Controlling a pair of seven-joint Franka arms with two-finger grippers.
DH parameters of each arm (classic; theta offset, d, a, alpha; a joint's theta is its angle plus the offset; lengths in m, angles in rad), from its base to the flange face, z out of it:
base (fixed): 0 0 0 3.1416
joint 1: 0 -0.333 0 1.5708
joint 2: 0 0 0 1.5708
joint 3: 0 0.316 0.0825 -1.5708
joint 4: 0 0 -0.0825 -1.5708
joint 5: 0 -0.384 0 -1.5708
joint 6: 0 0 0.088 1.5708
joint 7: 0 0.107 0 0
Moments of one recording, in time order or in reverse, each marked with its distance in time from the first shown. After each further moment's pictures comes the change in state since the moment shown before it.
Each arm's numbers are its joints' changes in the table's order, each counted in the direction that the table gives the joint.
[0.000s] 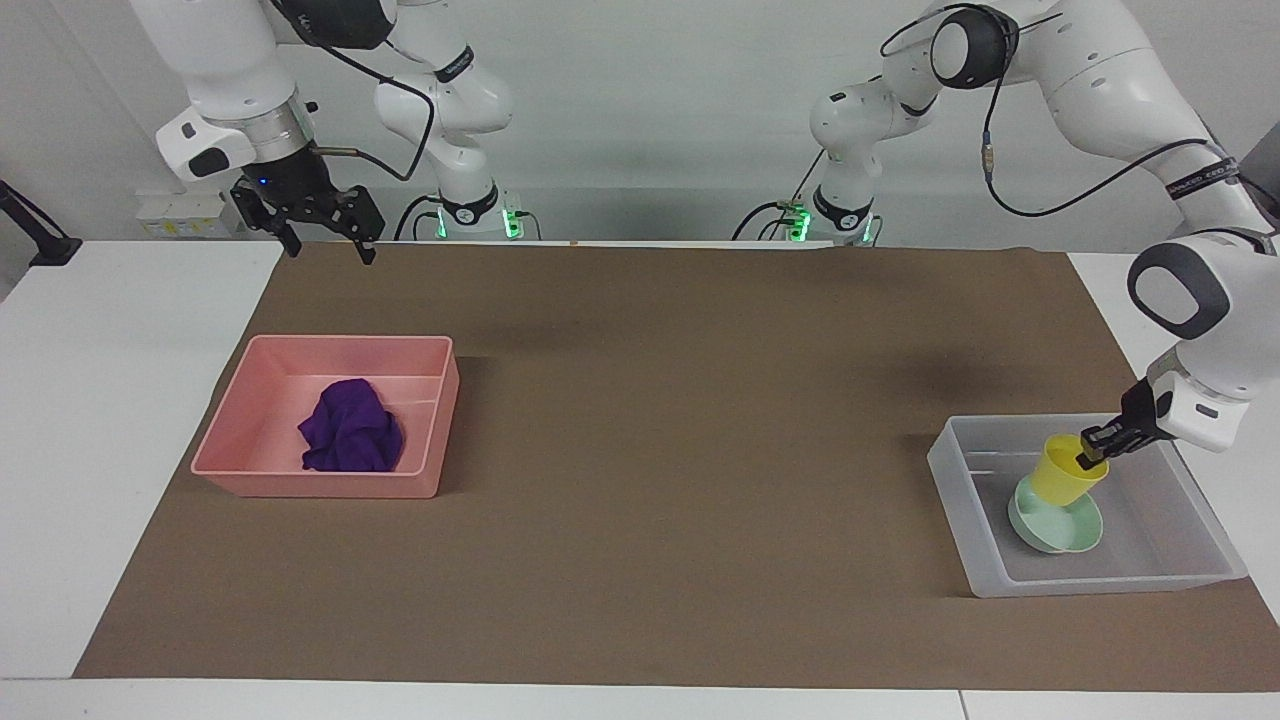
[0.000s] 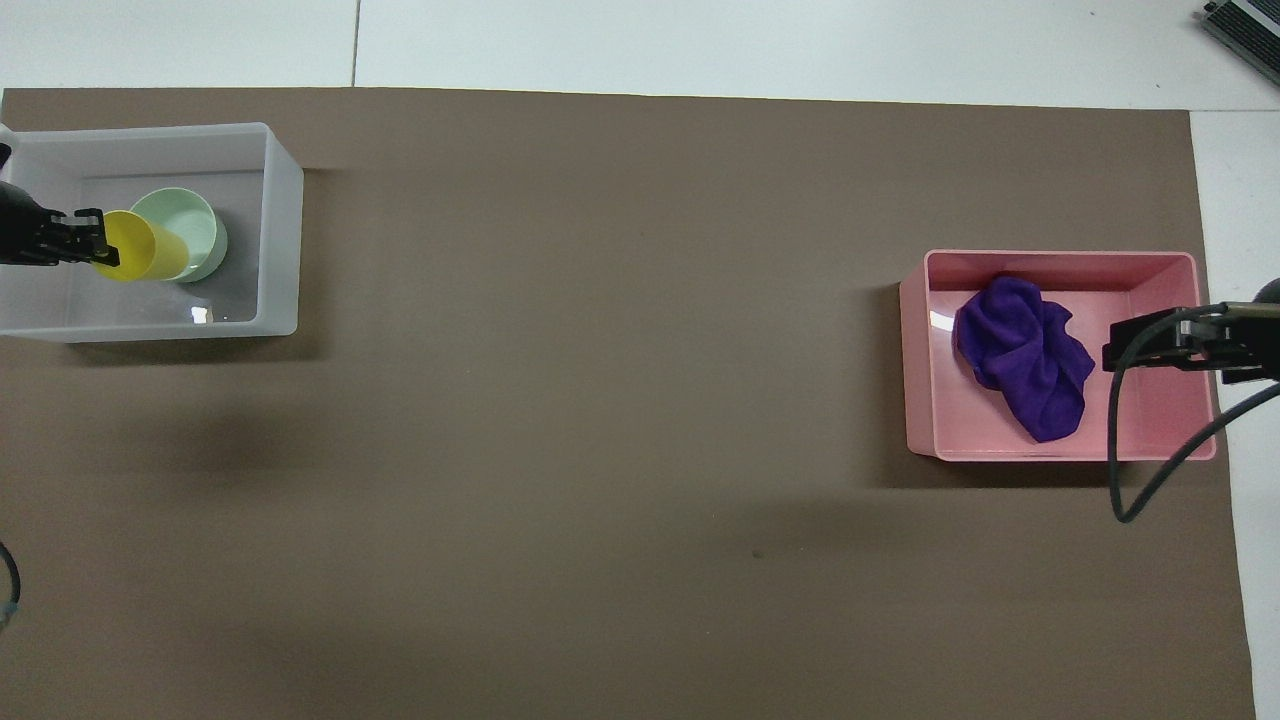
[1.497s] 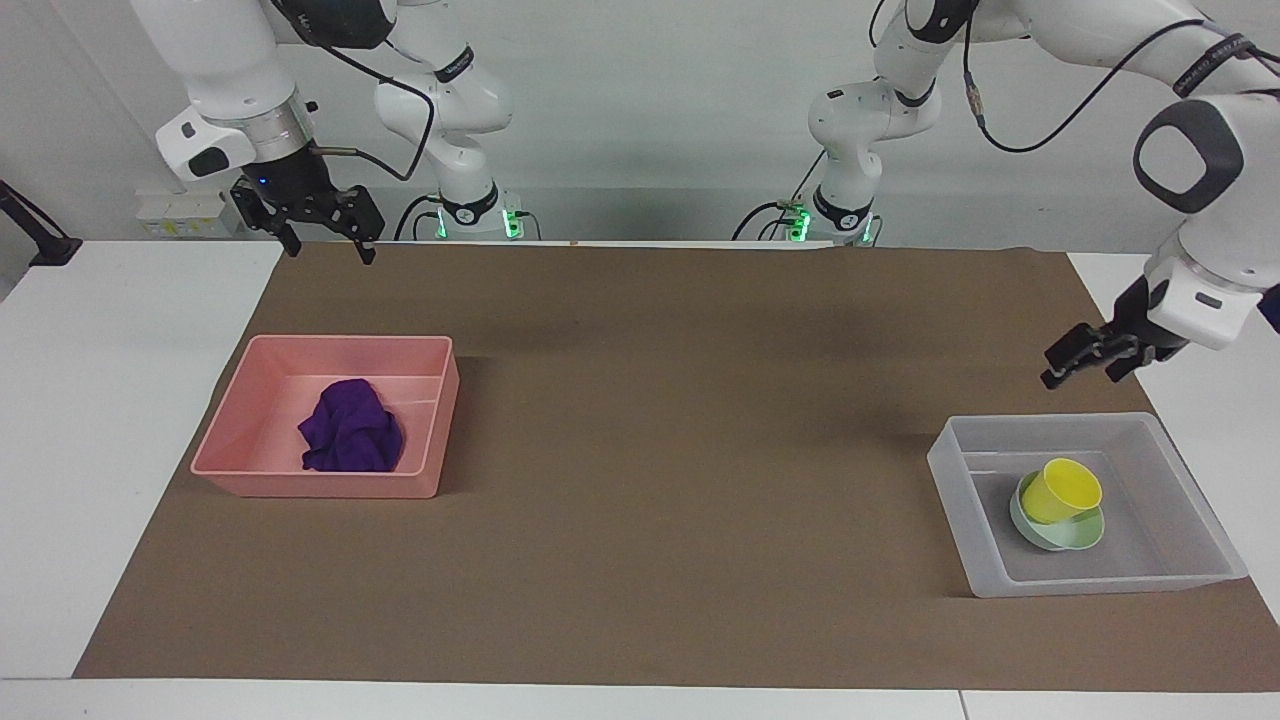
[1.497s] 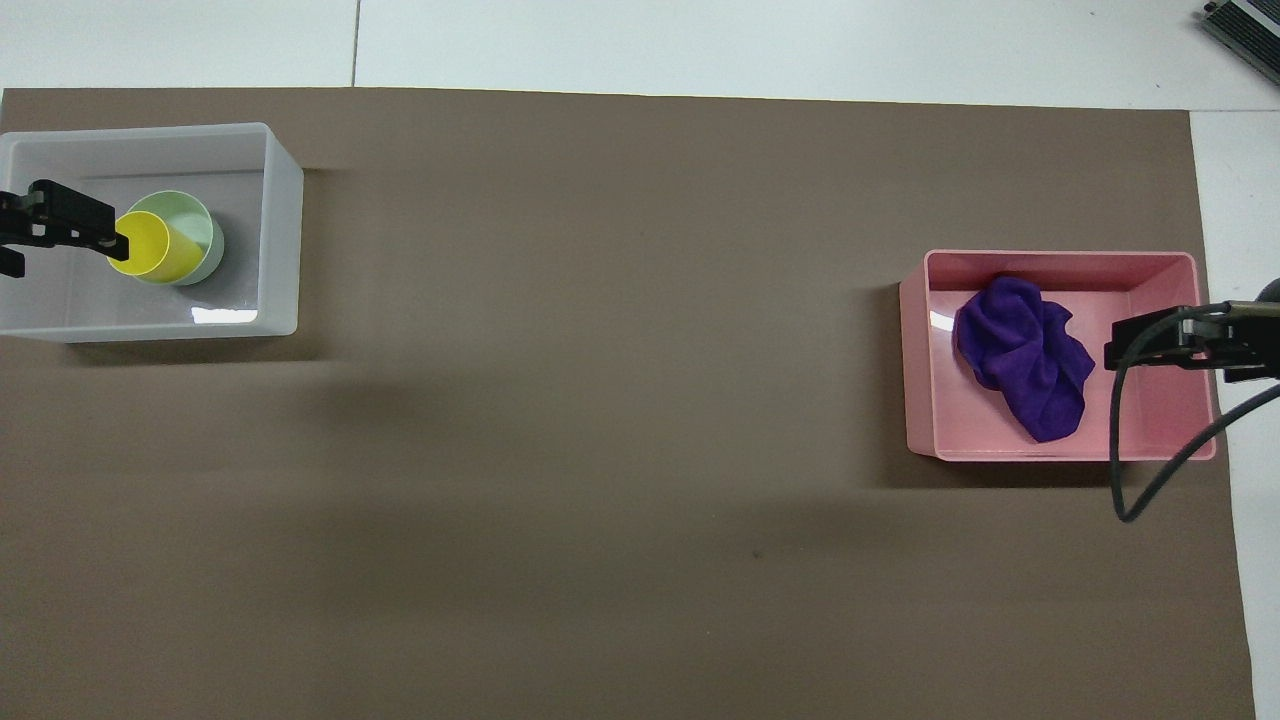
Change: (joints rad) left arm 0.144 -0.266 -0.020 -0.084 -0.049 -0.408 -0.123; right arm 0.000 0.000 0.000 -0.008 0.000 0.000 0.000
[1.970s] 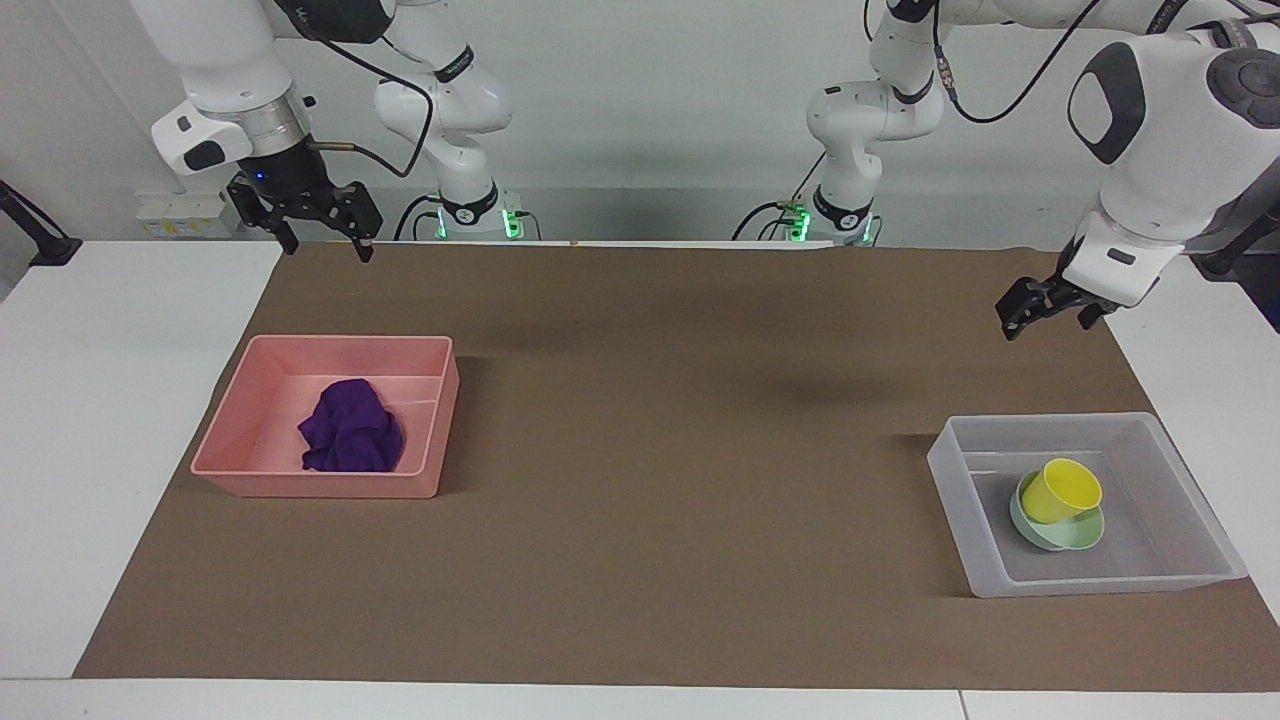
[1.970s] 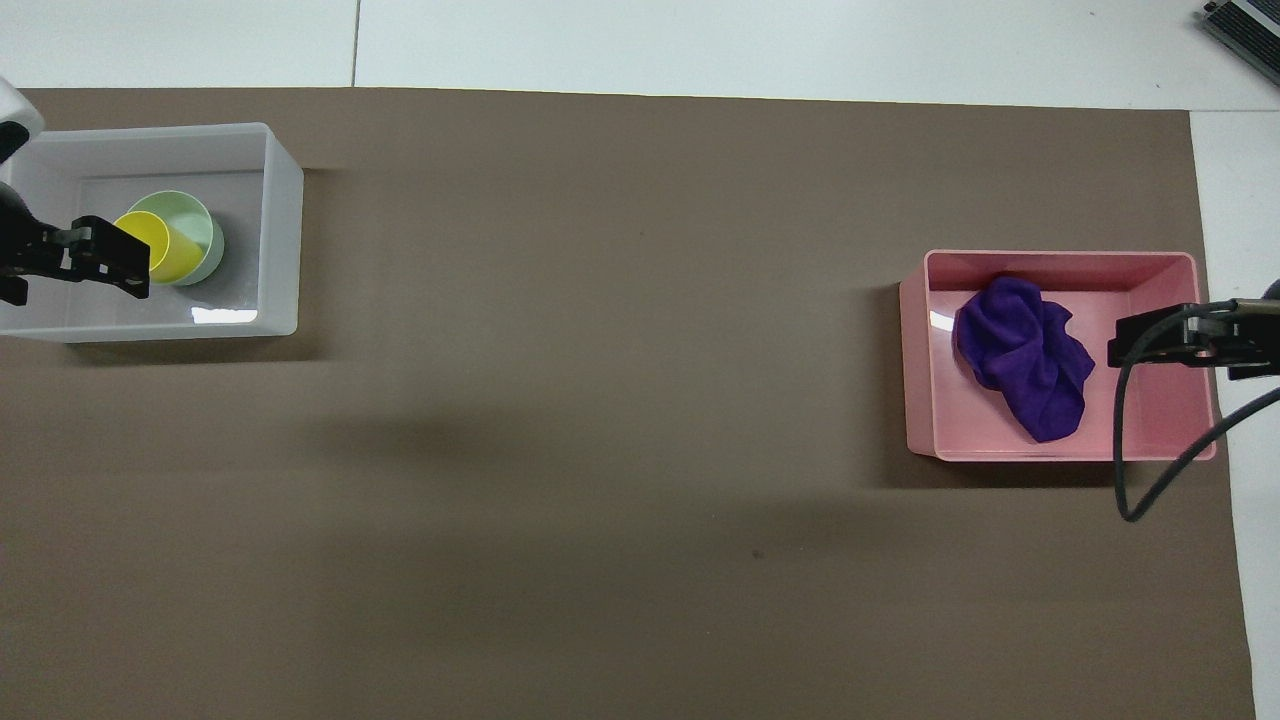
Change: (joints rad) left arm 0.093 -0.080 0.004 0.048 -0.097 -0.072 -0.043; right arm 0.000 0.000 0.000 -0.005 0.000 0.000 0.000
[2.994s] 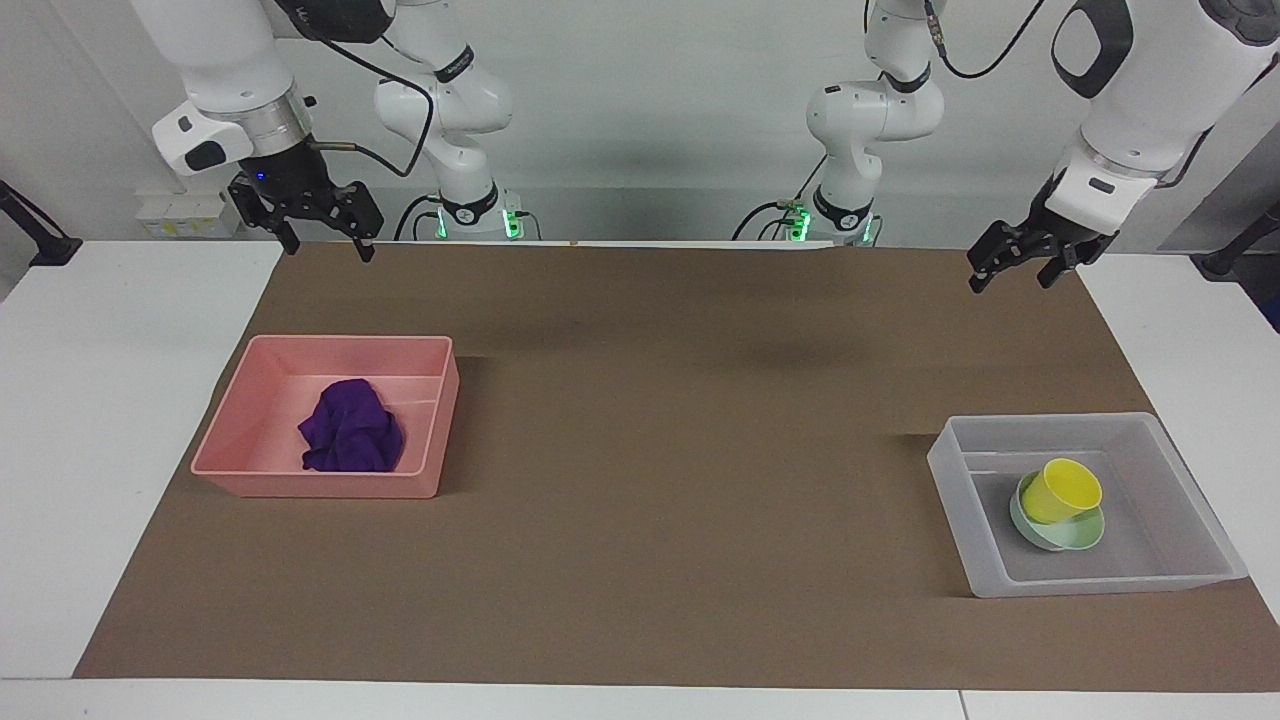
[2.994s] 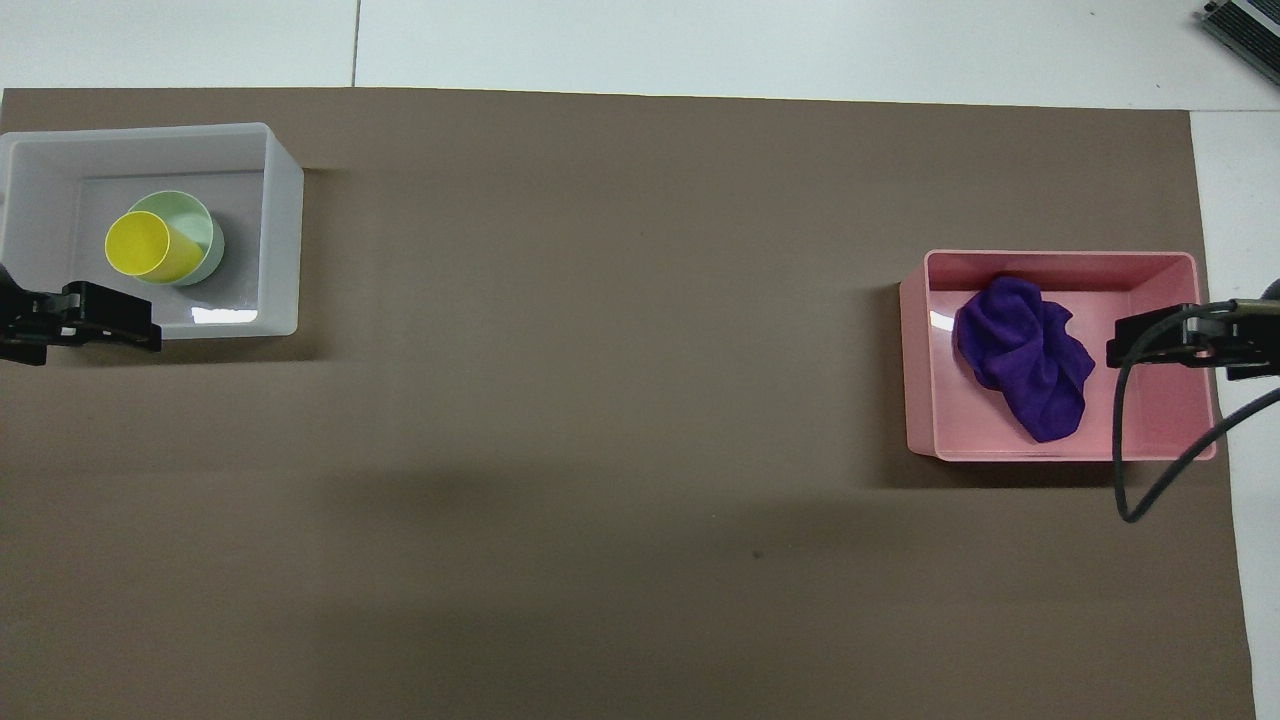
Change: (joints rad) left arm 0.026 -0.180 0.043 0.211 0.114 0.075 0.002; right arm -0.001 0.000 0.000 0.000 -0.003 -0.001 -0.001
